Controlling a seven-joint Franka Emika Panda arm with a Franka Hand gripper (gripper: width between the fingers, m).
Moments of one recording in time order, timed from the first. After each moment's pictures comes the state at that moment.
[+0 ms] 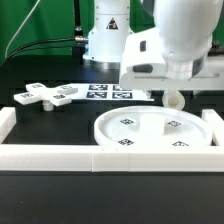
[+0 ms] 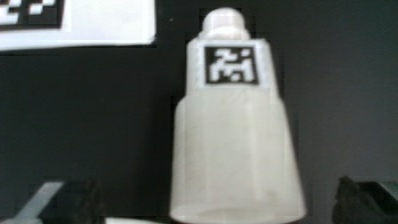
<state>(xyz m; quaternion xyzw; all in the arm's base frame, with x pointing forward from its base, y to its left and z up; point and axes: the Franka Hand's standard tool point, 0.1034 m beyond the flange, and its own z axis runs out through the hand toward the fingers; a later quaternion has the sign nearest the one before) 0.472 0.088 0.027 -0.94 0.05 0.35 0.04</state>
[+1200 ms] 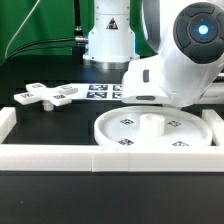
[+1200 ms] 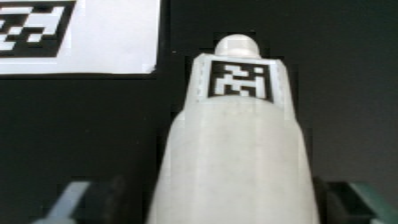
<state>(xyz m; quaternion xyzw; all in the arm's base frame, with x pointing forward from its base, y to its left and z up) 0.459 0.096 0.010 -0.90 0.04 0.44 0.04</state>
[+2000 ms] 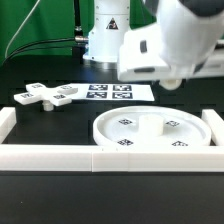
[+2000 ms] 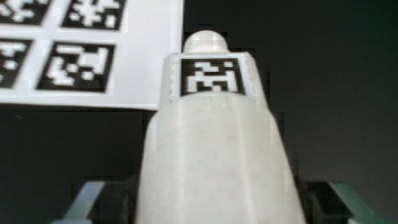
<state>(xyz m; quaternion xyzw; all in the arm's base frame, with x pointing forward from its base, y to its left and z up) 0.475 0.078 0.082 -0.89 0.00 0.44 0.06</state>
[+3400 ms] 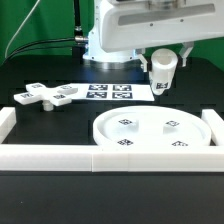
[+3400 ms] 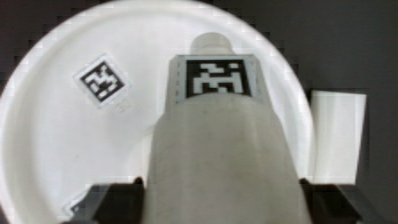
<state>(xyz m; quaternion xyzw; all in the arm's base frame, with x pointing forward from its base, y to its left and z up) 0.547 0.047 0.114 -0.99 -0.07 0.07 0.06</state>
